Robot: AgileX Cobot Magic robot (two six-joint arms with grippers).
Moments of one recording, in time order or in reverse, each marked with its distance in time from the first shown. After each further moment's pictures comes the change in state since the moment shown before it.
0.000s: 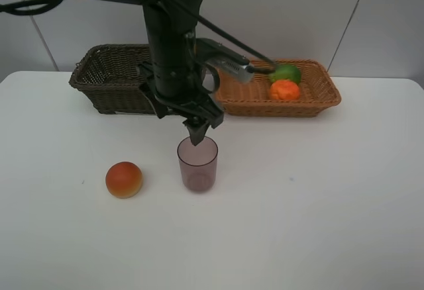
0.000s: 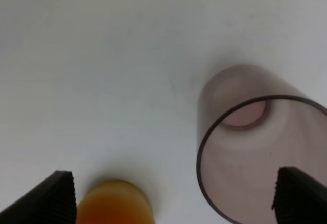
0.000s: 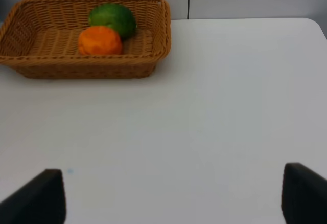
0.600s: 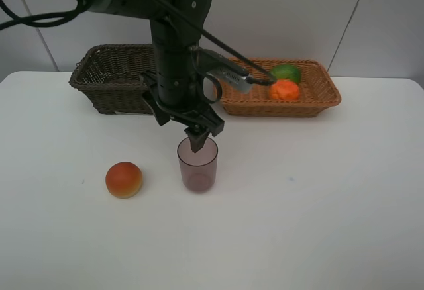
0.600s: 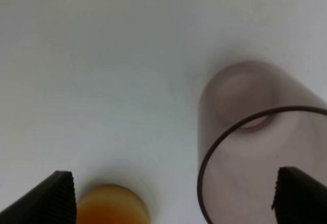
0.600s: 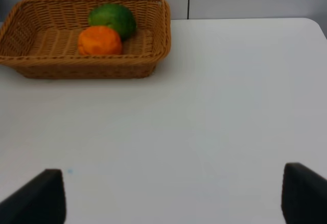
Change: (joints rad) left arm 0.000 0.036 0.001 0.000 -0.011 0.001; right arm 0.000 0.000 0.000 0.000 0.000 0.000
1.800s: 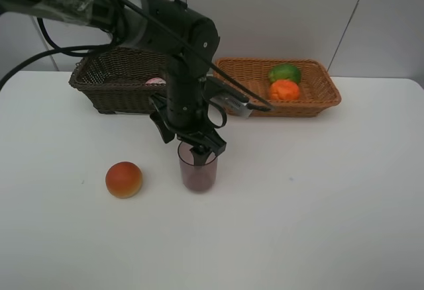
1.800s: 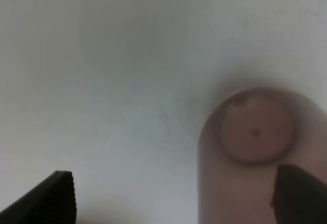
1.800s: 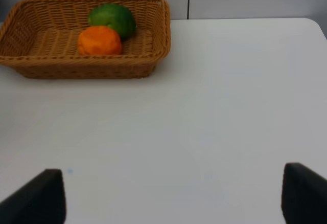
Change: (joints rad) left arm 0.000 0.121 0.001 -0.004 -0.067 0.000; right arm 0.000 0.000 0.000 0.000 0.000 0.000
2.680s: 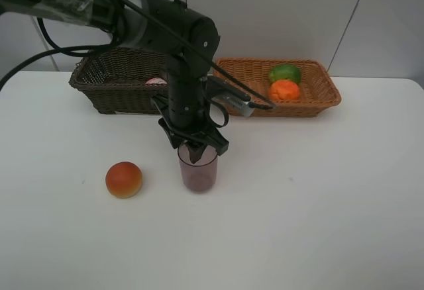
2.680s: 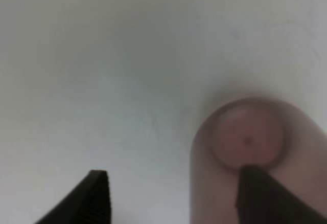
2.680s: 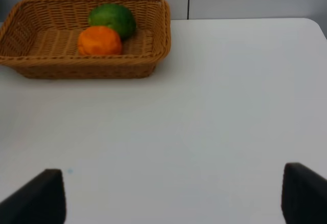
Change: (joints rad) left arm 0.000 0.000 0.000 -0.019 -0.009 0.000; right arm 0.000 0.000 0.000 0.000 0.000 0.000
